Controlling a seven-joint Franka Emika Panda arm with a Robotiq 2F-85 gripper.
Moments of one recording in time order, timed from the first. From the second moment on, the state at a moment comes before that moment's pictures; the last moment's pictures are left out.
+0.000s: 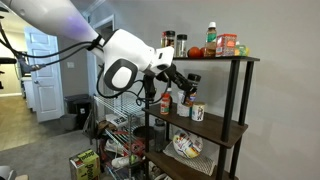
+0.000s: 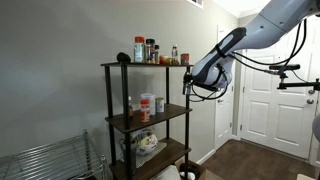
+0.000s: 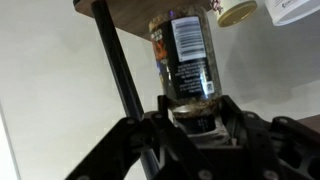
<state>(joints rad) -0.91 -0.03 0.79 -2.34 0.45 3.46 0.07</state>
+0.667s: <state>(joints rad) -1.03 -0.04 0.98 -2.29 0.60 3.45 -0.21</state>
